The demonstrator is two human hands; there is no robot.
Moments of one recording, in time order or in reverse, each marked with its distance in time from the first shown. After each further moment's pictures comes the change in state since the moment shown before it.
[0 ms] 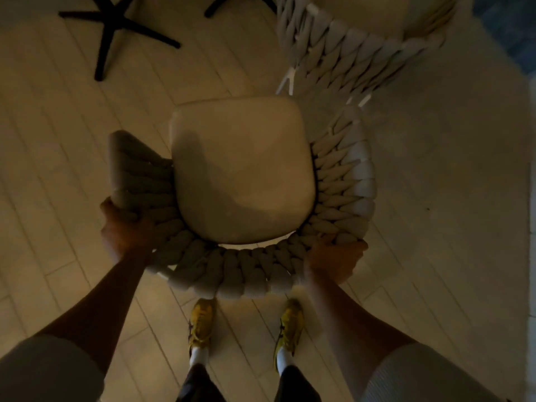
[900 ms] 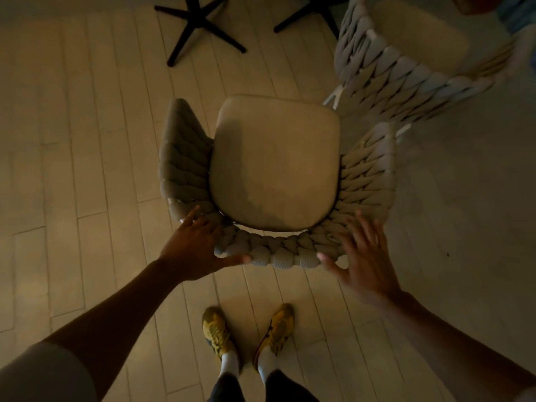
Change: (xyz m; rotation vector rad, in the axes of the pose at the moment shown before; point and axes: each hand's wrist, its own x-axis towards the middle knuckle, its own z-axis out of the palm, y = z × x) left_hand -0.141 -0.020 -0.017 0.844 -0.504 0.932; right_hand 0.097 0.032 -0.080 -0.715 -0.412 -1.680
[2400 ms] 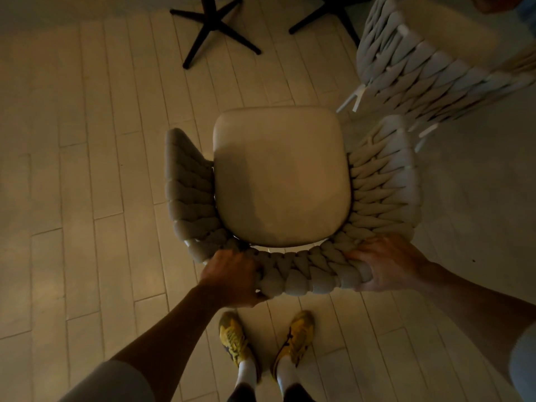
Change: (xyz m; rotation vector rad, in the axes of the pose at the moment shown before) left_hand -0.021 0.013 0.035 0.011 -0.152 0.061; right_hand 0.048 -0.003 0.009 -0.119 -0.295 -0.431
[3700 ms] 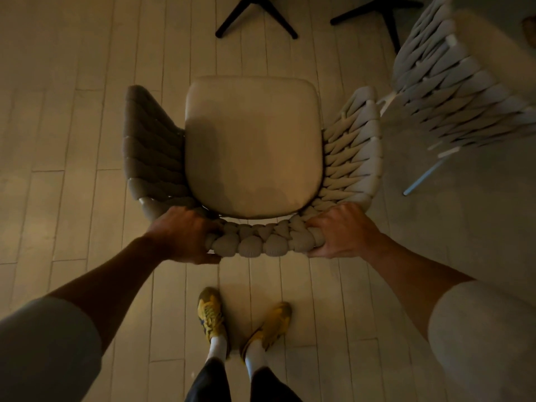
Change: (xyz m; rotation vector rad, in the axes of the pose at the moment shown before) left_hand -0.035 -0.072 0.006 -0.069 0.048 -0.122; right_hand 0.097 -0.024 -0.022 -0.048 0.188 -0.142
